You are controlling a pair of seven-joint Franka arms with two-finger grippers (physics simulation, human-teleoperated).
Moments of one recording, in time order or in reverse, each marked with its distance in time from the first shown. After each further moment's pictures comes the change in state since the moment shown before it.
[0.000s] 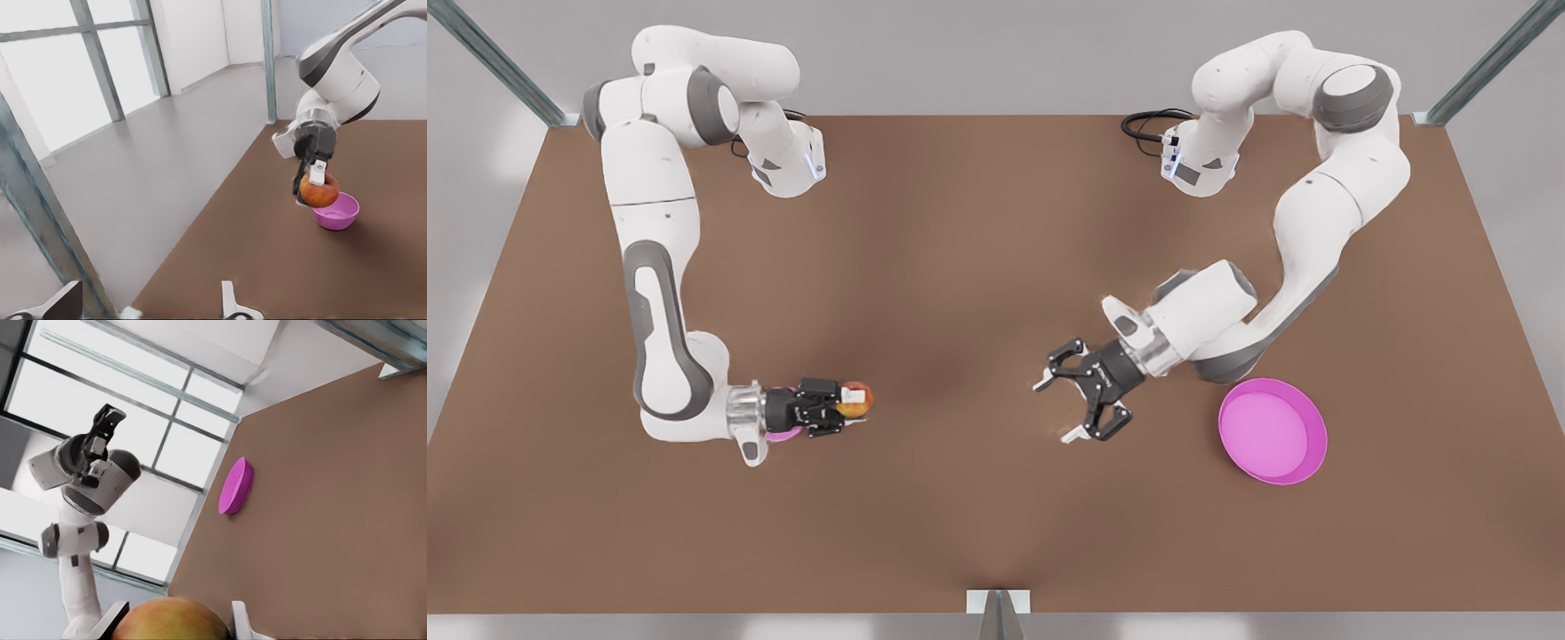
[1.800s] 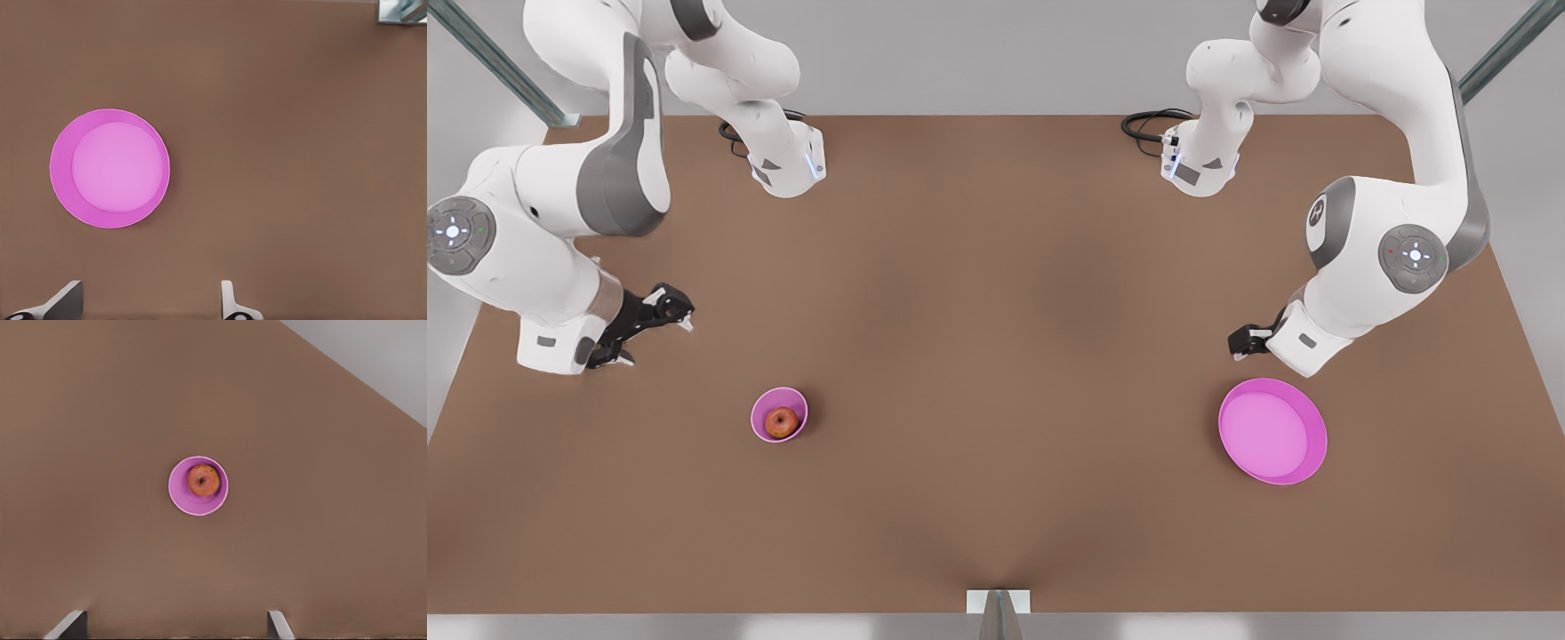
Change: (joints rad) left arm -0.625 -0.742 1.233 0.018 -0.706 -1.092 -0.645; right arm 0.057 -0.519 -0.047 0.135 -1.389 -0.141 0.538
